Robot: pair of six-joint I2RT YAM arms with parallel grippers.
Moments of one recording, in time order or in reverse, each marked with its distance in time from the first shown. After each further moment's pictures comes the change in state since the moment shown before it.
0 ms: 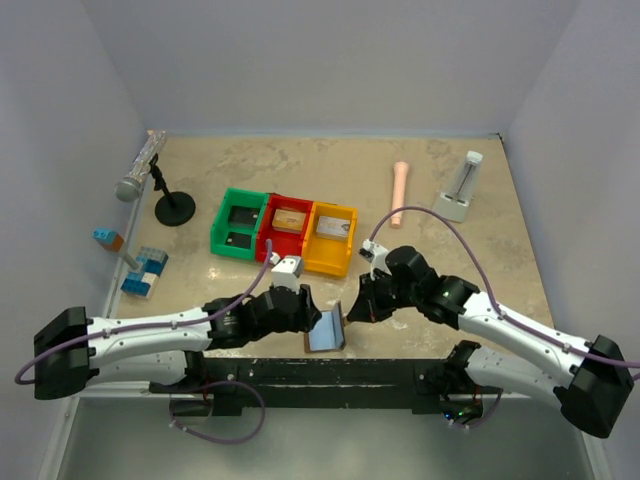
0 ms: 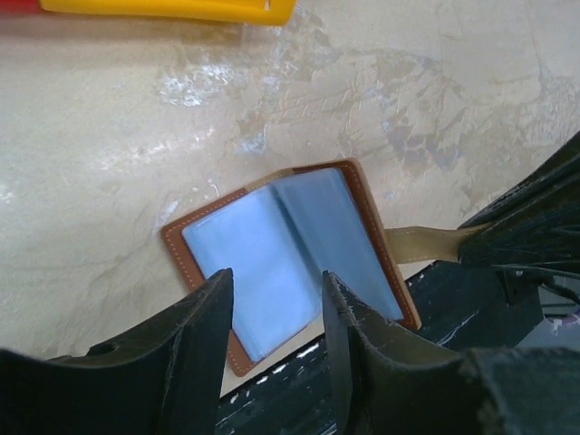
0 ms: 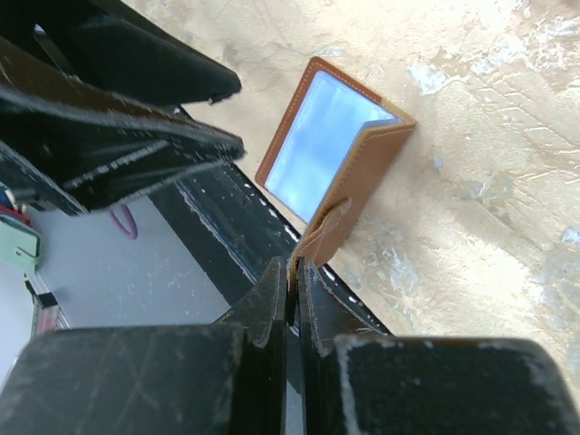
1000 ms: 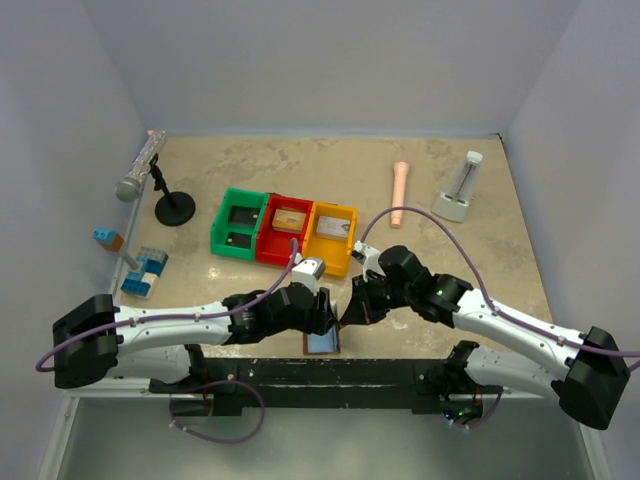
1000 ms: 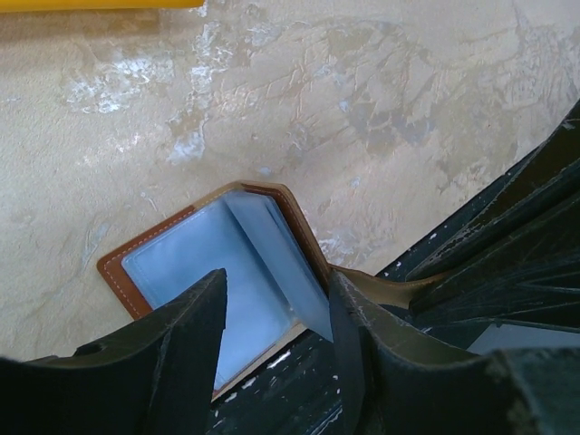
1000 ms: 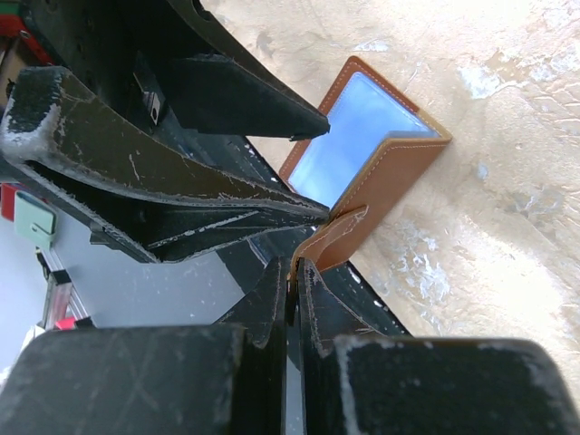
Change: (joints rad) left arm 0.000 0.176 0.056 0.123 0.130 0.082; right arm 0.039 0.057 0.026 0.036 -0.042 0.012
